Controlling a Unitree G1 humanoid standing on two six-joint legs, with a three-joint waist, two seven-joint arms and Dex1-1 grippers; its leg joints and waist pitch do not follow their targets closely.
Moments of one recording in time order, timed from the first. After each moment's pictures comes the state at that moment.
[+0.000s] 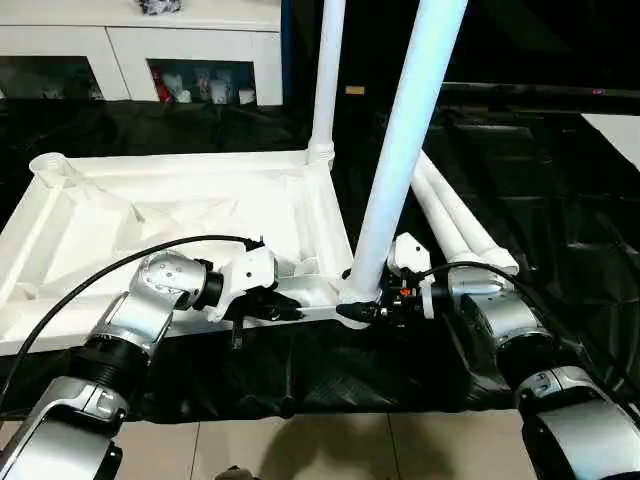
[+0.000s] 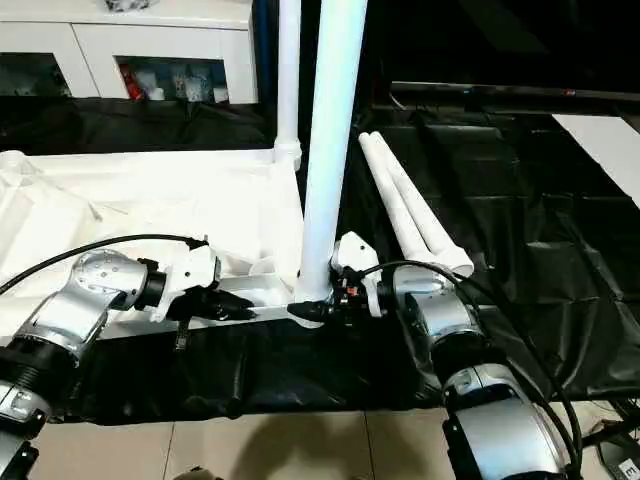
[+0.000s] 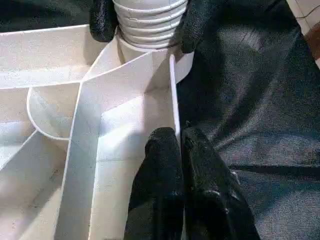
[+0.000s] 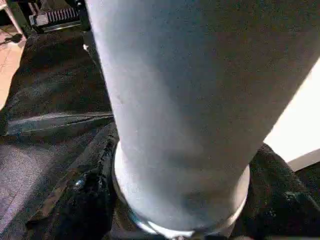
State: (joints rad) left arm -0.56 0.47 -0.29 0.56 0.03 -0.05 -1.31; right arm -0.66 -0.25 0.16 0.91 0.05 -0.16 1.25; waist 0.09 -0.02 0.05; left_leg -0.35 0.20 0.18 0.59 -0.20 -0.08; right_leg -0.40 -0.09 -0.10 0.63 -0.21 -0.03
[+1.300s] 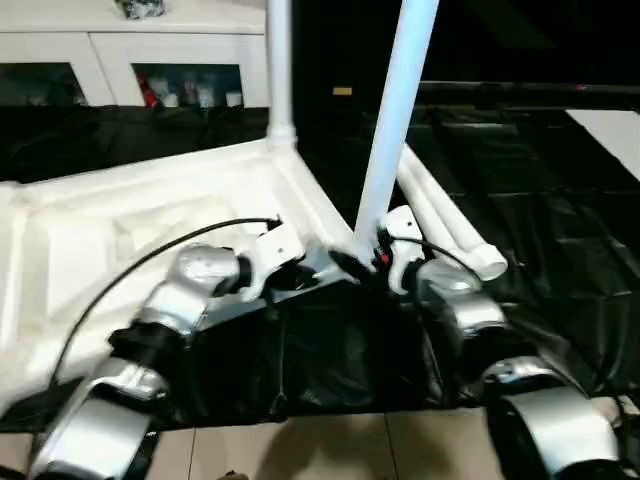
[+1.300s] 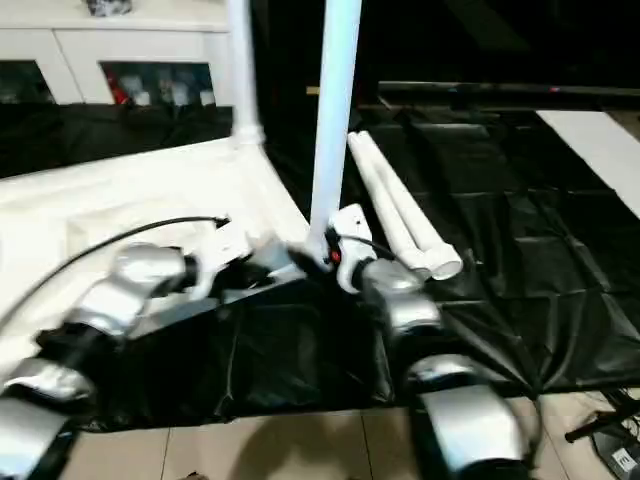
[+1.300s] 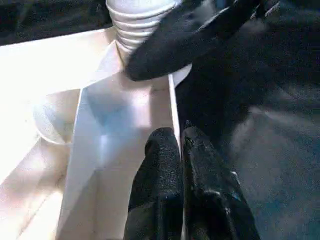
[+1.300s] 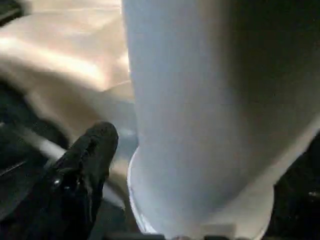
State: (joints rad) left arm -0.64 0.36 -0.27 0.65 0.10 0.01 -1.08; right arm -0.71 -0.13 0.06 1.02 0.05 -0.12 0.83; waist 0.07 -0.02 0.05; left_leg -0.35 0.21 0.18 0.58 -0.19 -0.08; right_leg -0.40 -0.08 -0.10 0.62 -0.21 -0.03
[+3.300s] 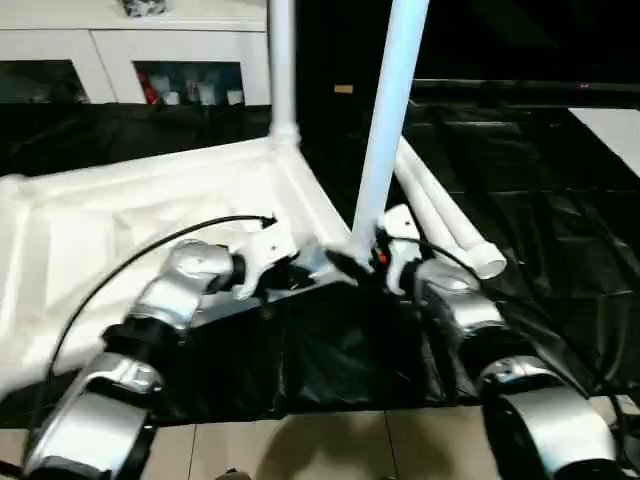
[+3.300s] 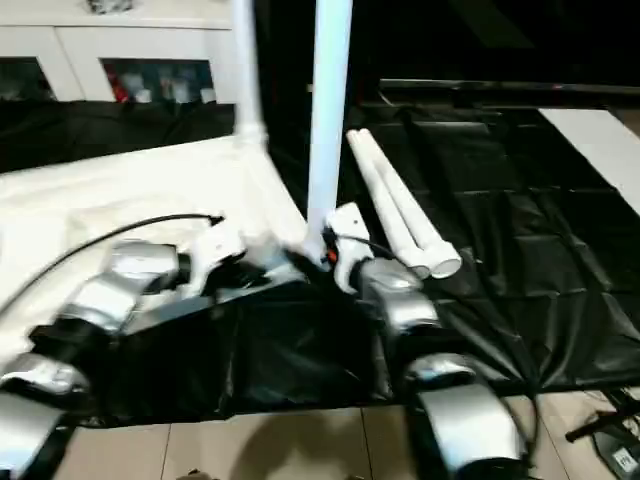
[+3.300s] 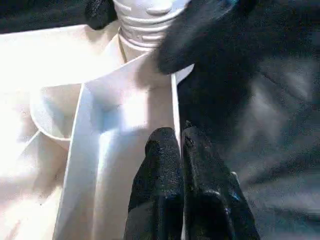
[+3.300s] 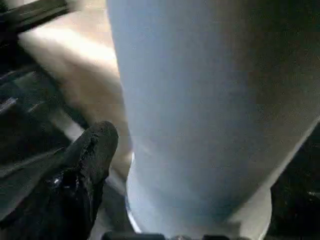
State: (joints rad) left arm -0.66 0.39 -0.27 0.70 0.08 -0.03 -1.20; right arm -0.69 -0.16 0.08 0.98 0.06 -0.12 0.99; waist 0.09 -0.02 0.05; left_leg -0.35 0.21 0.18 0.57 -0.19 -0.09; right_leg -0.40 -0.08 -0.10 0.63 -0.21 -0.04
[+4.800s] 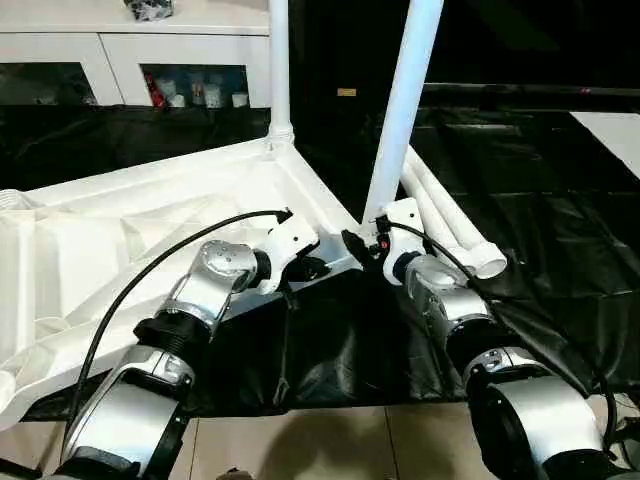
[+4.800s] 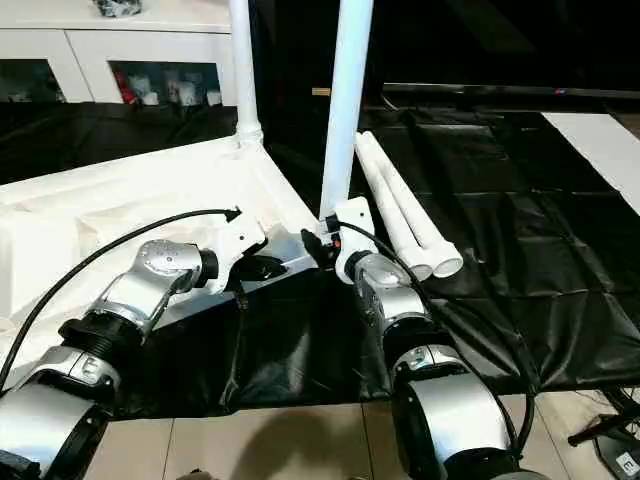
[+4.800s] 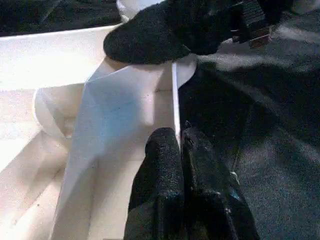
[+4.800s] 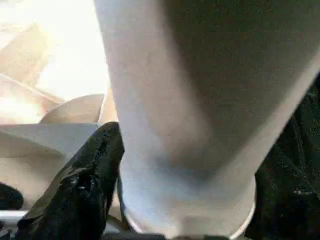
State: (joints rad) left arm -0.72 0.24 -0.24 0.77 0.12 0.10 -0.92; right arm -0.79 -0.04 -0.03 1.12 0.05 -0.08 0.42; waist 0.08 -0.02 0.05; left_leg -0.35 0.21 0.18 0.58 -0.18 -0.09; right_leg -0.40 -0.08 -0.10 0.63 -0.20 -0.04
